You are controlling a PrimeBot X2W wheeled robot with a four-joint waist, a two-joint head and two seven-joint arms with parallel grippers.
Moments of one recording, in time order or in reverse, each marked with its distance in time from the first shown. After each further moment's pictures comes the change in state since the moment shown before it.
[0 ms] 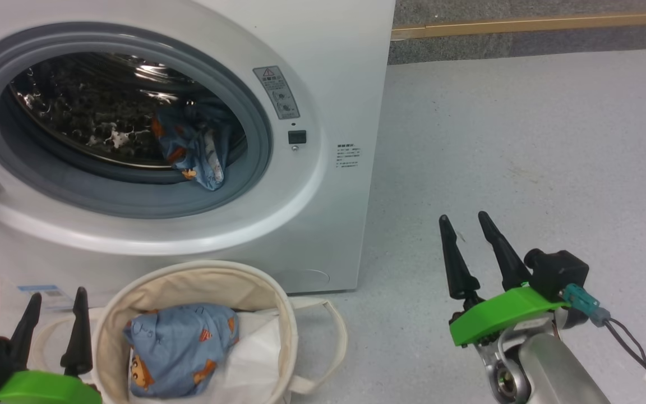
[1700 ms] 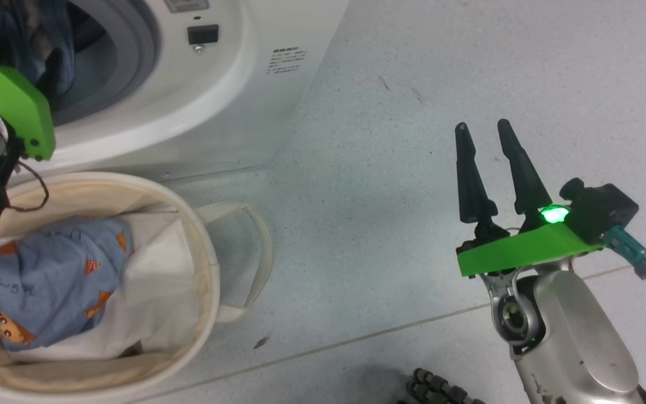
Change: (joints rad) left arm -1.094 0.111 -0.515 0.736 -0.026 -0.117 0.287; right arm -0.132 0.005 -0.024 -0.169 0.072 0.000 0.000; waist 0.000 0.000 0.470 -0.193
